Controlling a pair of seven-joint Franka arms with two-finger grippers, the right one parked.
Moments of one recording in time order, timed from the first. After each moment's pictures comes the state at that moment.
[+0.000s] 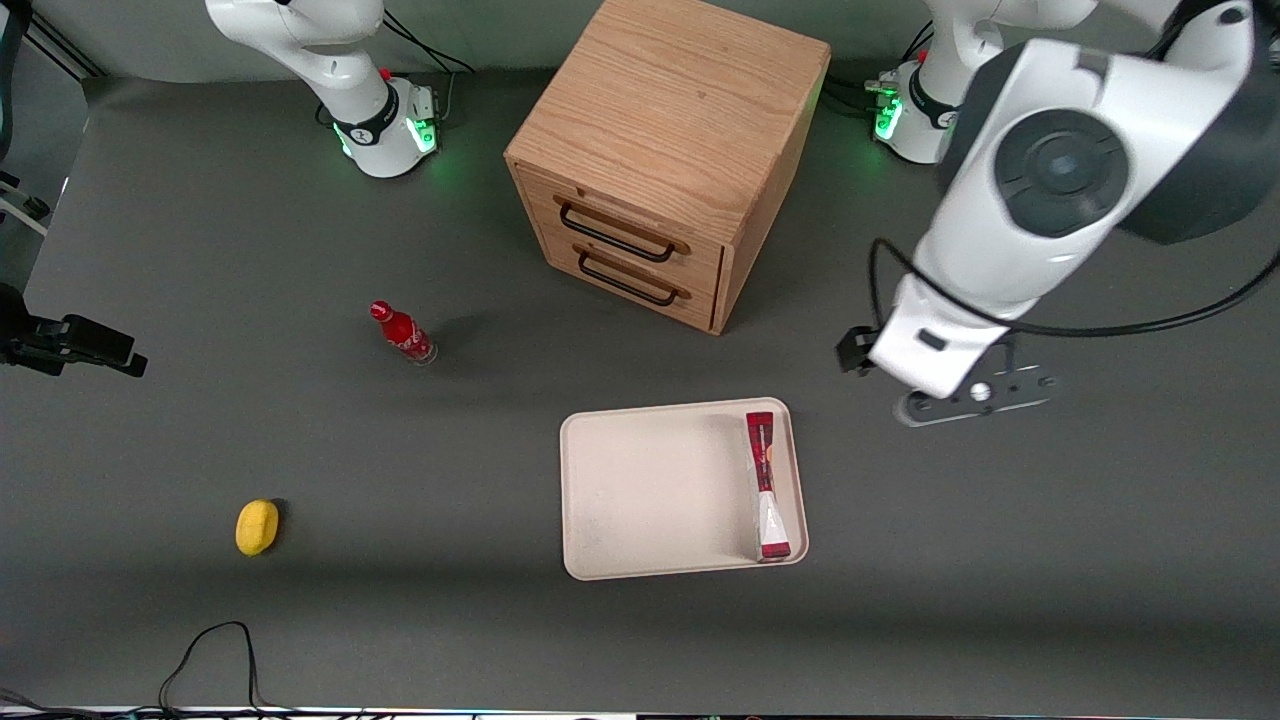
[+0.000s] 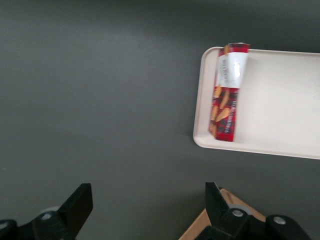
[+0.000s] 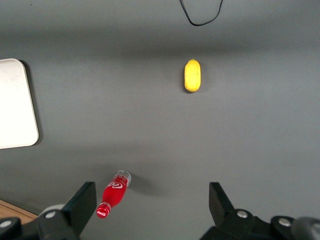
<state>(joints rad) -0.31 0.37 -0.09 -1.20 0.10 1.48 -0.56</state>
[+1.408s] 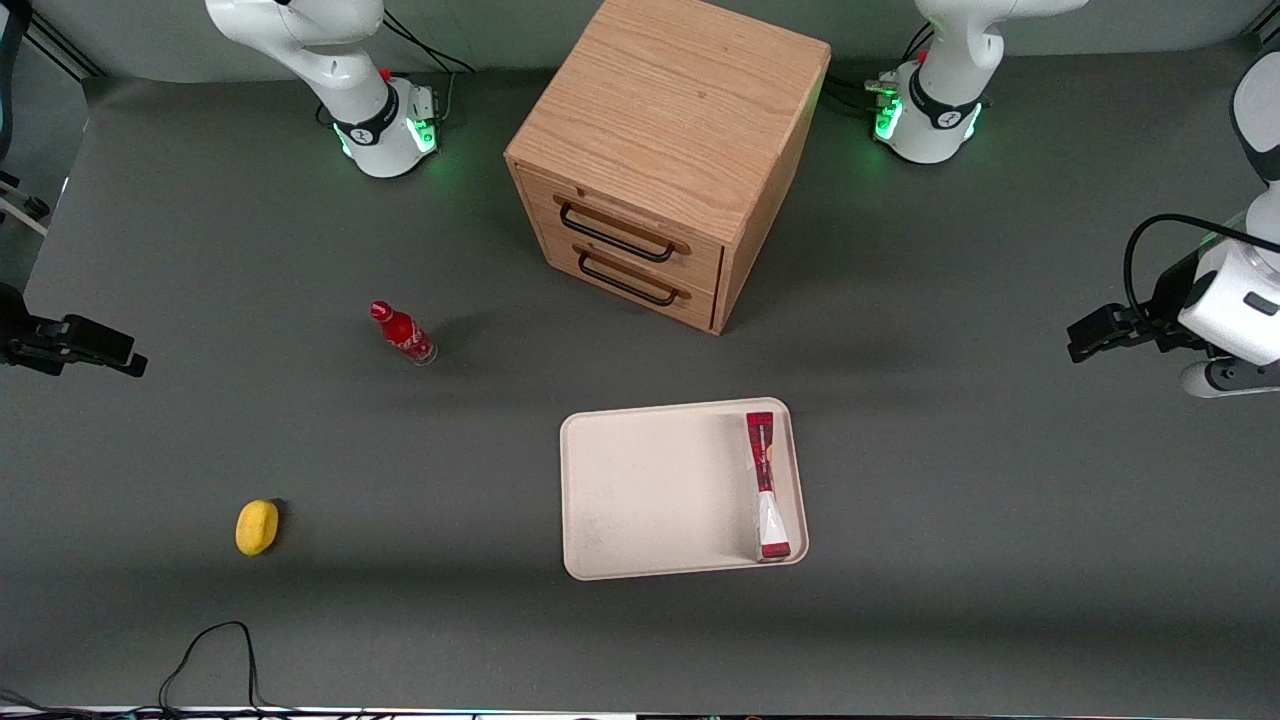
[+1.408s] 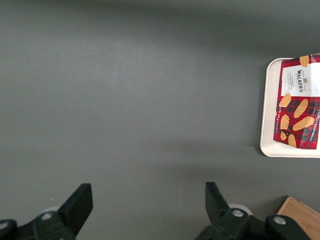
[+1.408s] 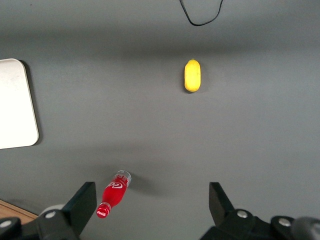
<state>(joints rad) 0.03 0.09 -0.07 -1.62 0.02 1.73 -0.16</state>
